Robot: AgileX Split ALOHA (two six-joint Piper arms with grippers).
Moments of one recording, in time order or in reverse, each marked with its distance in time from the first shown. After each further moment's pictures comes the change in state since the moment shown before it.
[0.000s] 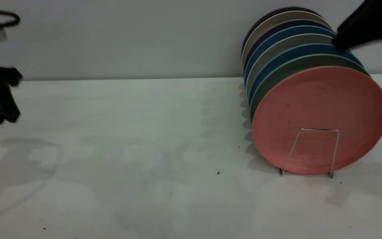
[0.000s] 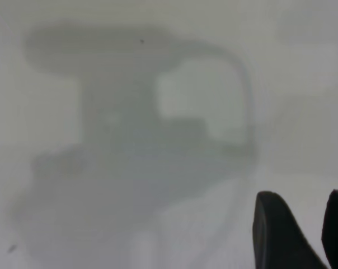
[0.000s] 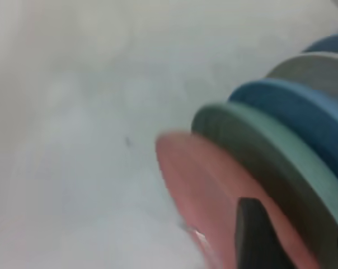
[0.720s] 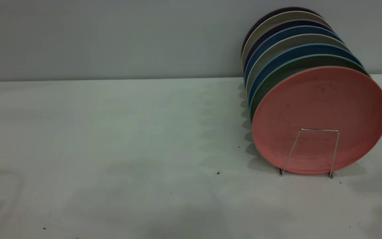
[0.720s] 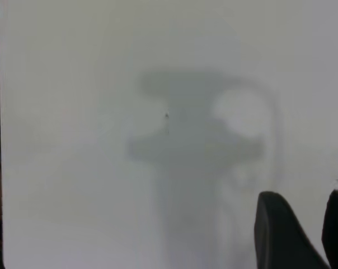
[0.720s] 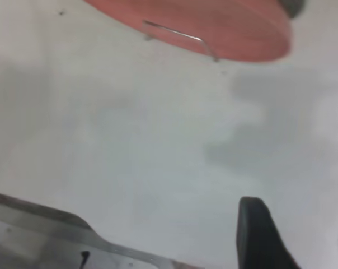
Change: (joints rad) left arm 0.000 -0.534 0.015 0.378 0.381 -0.323; right arm 0.000 -0.331 0.014 -0.703 0.322 1.087
